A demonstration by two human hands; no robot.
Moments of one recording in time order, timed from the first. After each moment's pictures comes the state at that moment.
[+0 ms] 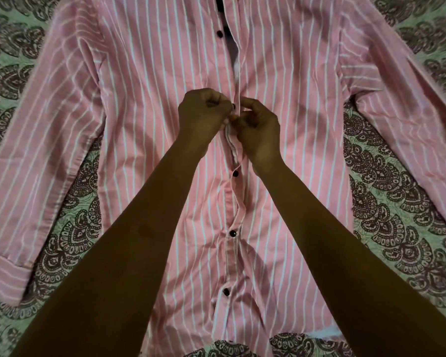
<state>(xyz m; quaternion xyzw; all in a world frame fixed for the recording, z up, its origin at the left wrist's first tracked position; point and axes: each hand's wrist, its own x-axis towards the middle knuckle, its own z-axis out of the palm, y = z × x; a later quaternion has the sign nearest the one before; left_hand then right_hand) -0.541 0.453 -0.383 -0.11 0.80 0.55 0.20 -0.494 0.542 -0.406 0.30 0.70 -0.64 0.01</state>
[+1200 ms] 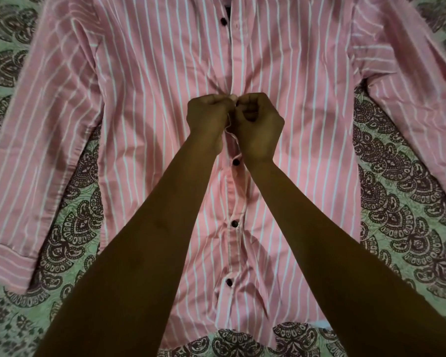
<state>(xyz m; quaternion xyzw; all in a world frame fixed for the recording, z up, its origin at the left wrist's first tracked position) -0.527 0.465 -0.397 -0.29 0.68 0.64 0.22 -0.484 0.527 -0.422 0.31 0.73 -0.60 -0.11</state>
